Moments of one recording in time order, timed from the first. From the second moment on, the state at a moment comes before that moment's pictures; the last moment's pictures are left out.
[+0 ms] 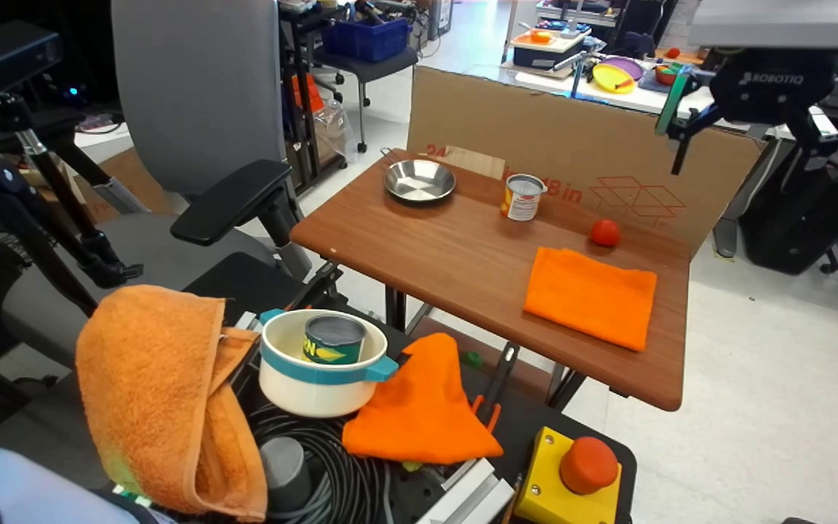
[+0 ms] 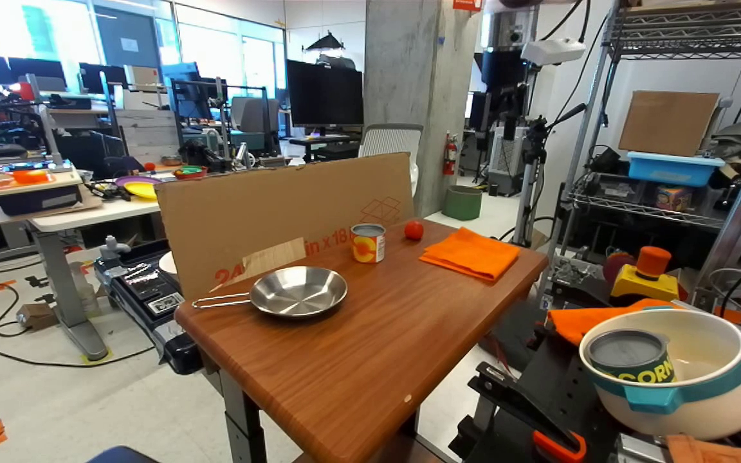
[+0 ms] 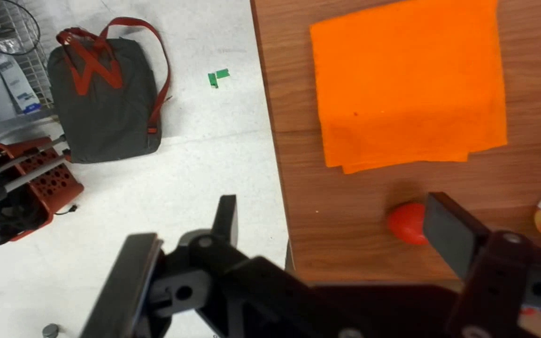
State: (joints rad) arm -0.17 0.25 -0.20 -2.06 -0.21 2.38 -0.11
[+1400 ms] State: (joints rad) arm -0.09 0.79 -0.21 -1.78 -0.35 2.24 0.01
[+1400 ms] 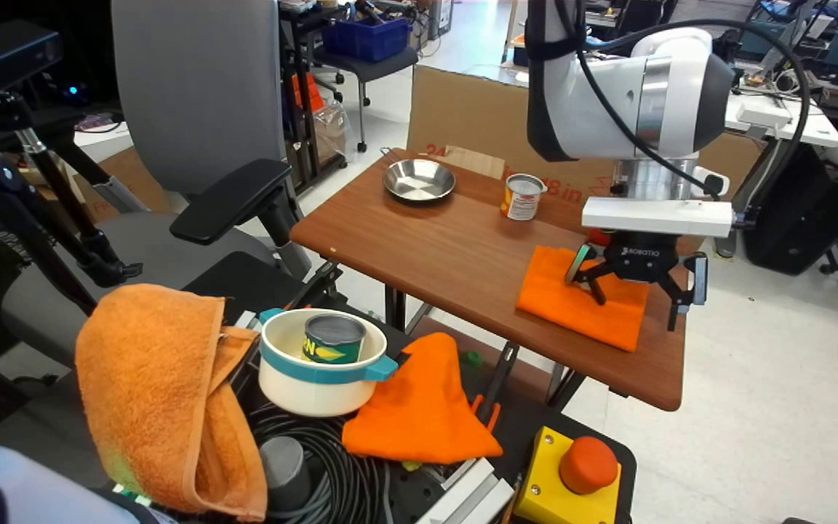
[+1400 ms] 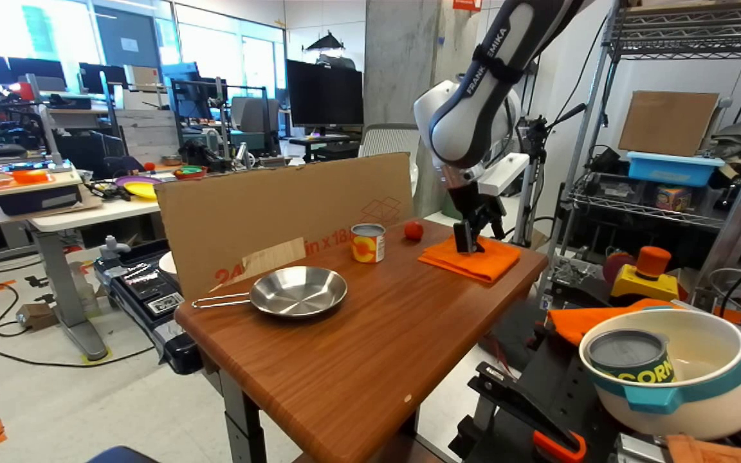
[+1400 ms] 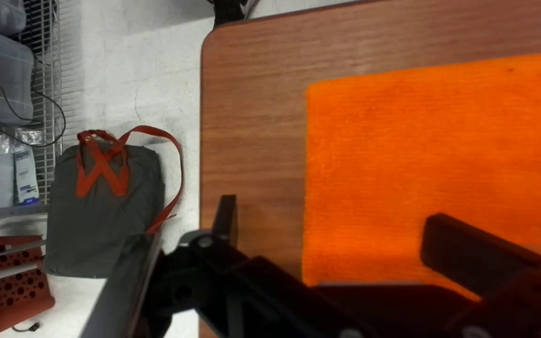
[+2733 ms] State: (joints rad) arm 0.01 0.48 -0.11 -2.17 -0.35 2.33 0.04
